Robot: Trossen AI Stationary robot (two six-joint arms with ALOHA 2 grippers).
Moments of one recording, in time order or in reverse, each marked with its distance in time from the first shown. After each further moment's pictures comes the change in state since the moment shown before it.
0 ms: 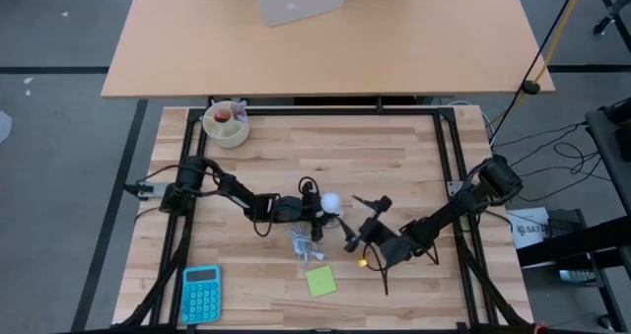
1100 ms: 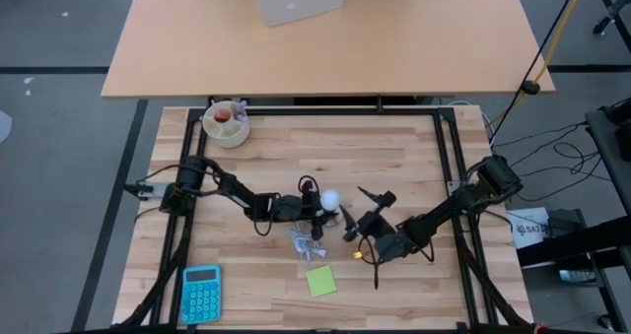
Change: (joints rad) left arm 0.001 0.000 0.000 0.000 -0.002 -0.003; right arm -0.048 0.000 0.005 -0.061 0.056 -0.025
